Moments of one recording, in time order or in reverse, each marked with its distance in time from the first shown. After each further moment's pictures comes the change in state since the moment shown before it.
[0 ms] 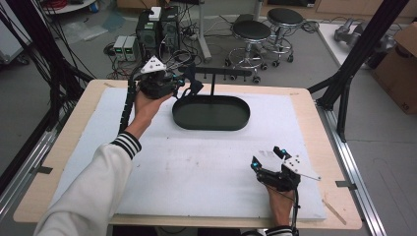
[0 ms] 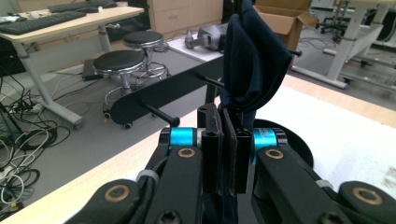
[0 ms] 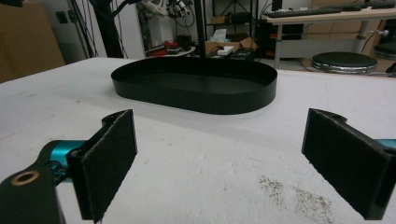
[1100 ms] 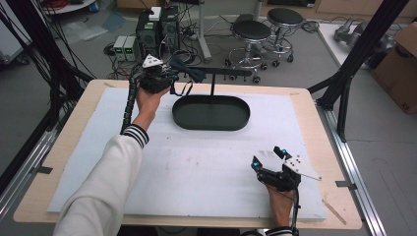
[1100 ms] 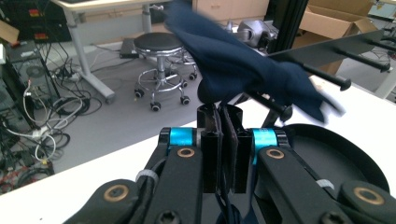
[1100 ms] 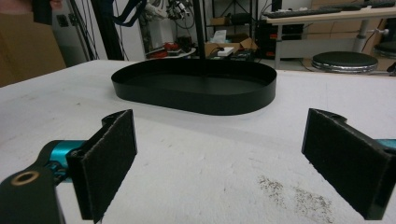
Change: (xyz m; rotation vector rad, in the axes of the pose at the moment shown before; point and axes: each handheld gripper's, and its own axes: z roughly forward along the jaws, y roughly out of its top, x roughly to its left) left arm 0.037 -0.018 0.023 0.036 0.149 -0.122; right arm -0.001 0.000 -0.001 -0.002 0.003 0.012
